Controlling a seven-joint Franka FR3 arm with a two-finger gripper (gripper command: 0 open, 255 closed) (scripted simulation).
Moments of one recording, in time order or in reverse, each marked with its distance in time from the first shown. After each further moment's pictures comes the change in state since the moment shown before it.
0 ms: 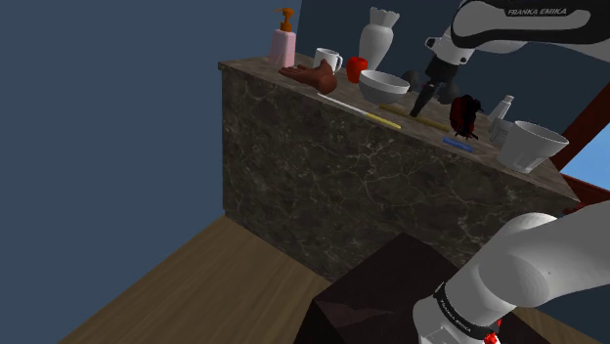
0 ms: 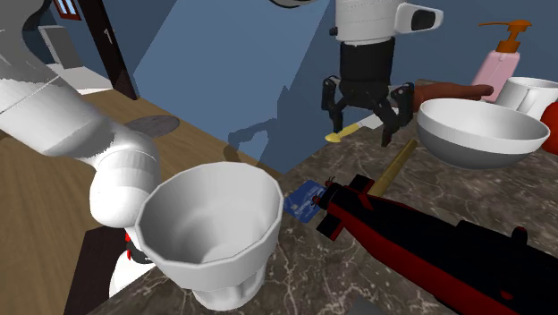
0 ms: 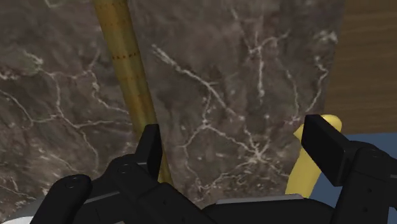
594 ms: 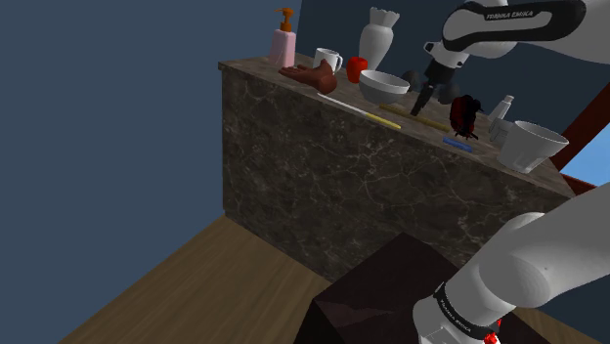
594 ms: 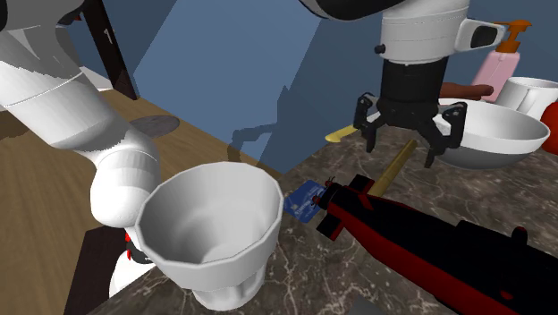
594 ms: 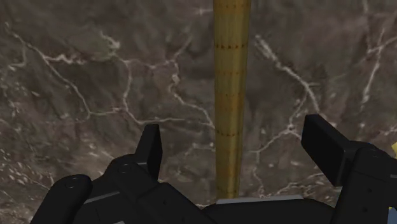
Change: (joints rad) arm 0.012 0.161 -0.120 0.108 0.046 0.072 -0.195
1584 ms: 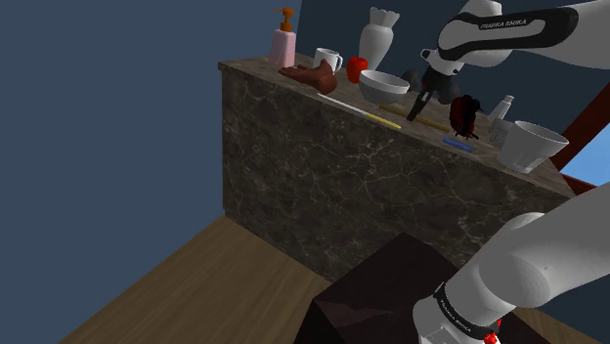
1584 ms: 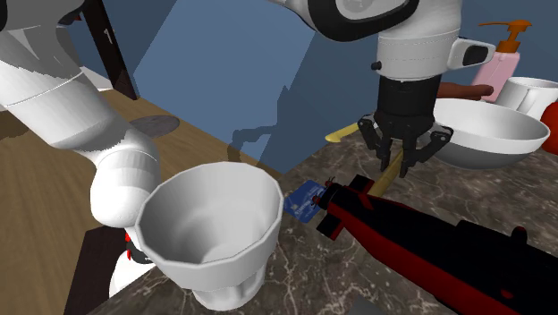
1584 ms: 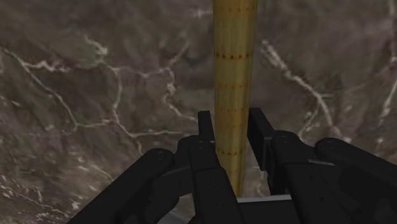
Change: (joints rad) arm -0.001 0.001 -0.004 -0.052 0.000 0.061 -0.001
